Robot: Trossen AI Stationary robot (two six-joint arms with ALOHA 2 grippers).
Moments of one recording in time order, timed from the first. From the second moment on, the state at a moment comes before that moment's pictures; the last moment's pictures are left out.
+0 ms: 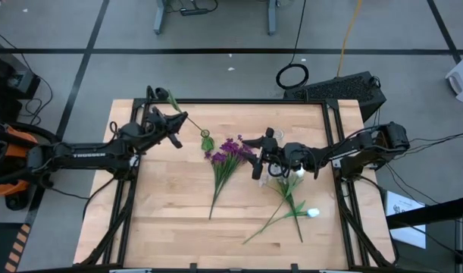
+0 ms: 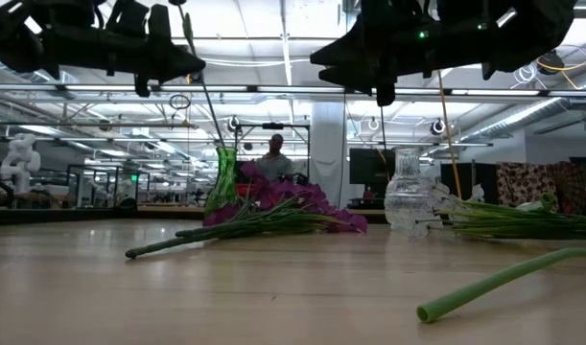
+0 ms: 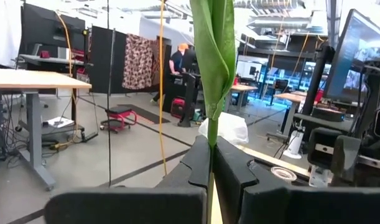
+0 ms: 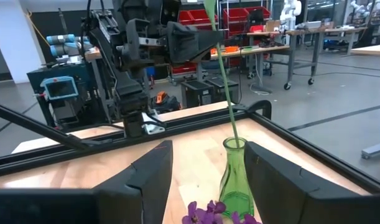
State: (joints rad) left arm 0.30 0.79 0.27 0.71 -0.28 -0.10; right arm 0.05 1.48 0.62 0.86 0.37 0.14
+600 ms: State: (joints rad) left arm 0.30 0.92 0.27 0.81 -0.26 -0.15; right arm 0.05 1.48 0.62 0.85 0.37 0.11
